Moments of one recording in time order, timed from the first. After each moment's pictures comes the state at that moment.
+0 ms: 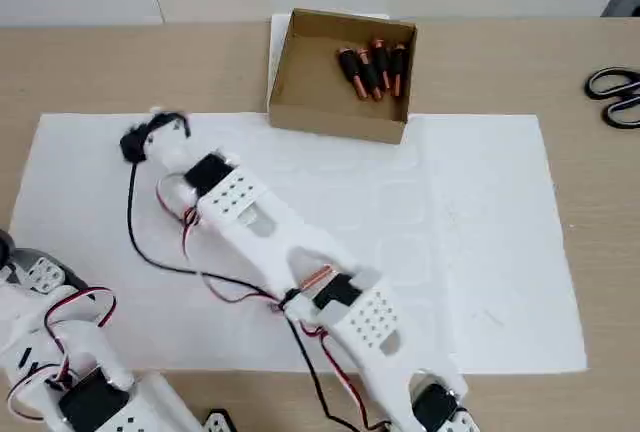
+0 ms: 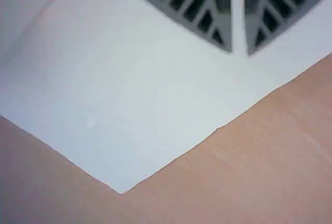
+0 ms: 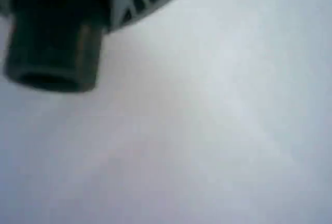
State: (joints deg) left arm -45.7 -95.5 78.2 50.6 12.4; right arm -50.2 44.1 -43.3 77.5 -8.3
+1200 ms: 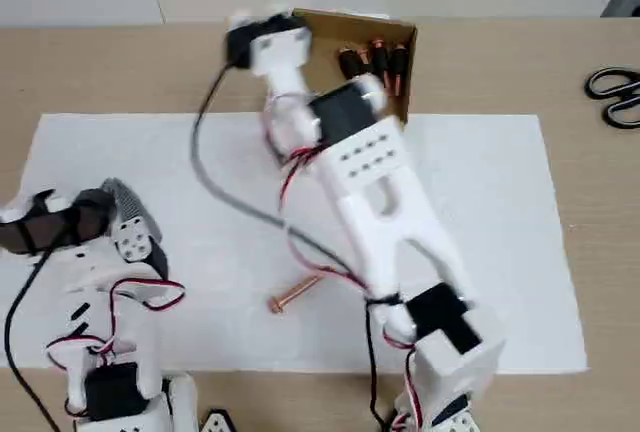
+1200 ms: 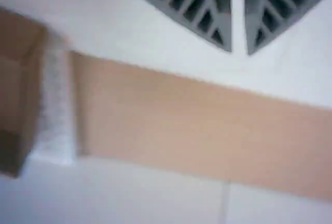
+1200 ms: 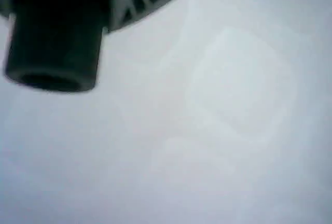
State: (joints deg) left arm -12.7 -95.5 77.4 41.9 12.4; right arm -32.3 12.7 -36.7 97.8 -8.3
